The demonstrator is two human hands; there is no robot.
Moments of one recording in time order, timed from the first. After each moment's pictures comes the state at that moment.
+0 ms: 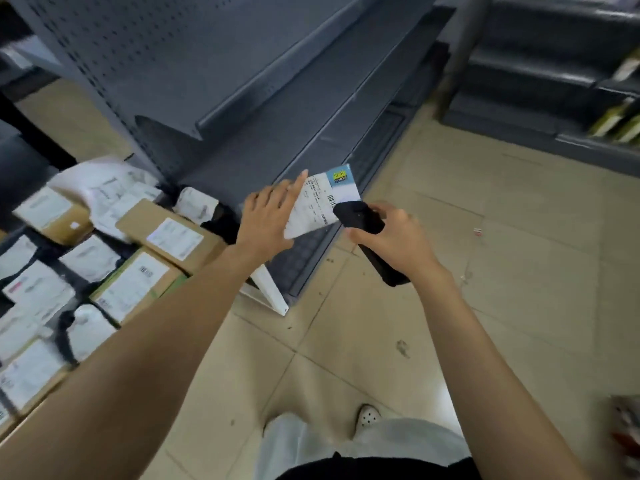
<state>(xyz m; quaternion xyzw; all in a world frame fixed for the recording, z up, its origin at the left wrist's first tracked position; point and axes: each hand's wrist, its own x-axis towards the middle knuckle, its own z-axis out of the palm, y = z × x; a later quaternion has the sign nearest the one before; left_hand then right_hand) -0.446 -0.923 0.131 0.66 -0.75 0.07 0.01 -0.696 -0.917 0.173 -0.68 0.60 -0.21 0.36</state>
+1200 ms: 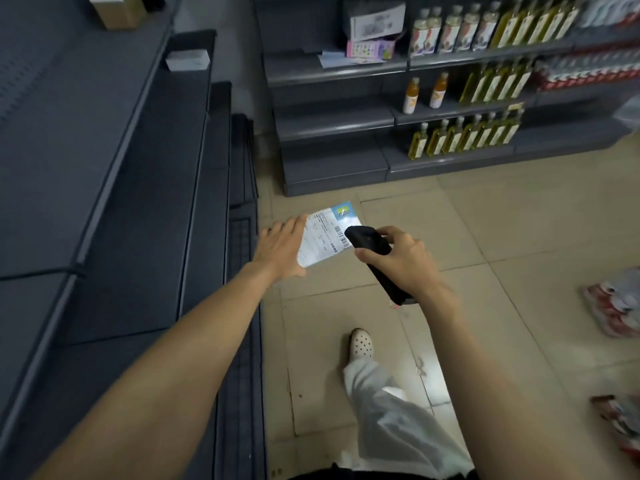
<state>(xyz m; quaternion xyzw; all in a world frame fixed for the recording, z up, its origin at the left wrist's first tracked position) -0.737 -1.699 0.116 0.39 -0.92 -0.07 -0.05 -0.916 -1.542 0.157 -0.41 0.83 -0.27 0.26</state>
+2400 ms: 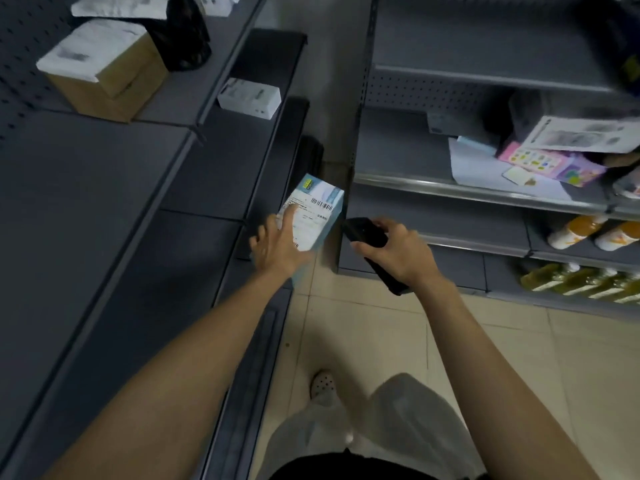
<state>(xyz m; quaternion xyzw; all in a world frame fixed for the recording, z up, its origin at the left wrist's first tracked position) -0.877 -2.417 0.068 0.69 -0.70 -0.18 0.04 -1.090 -2.359 0.130 -0.59 0.74 -0.15 0.29</state>
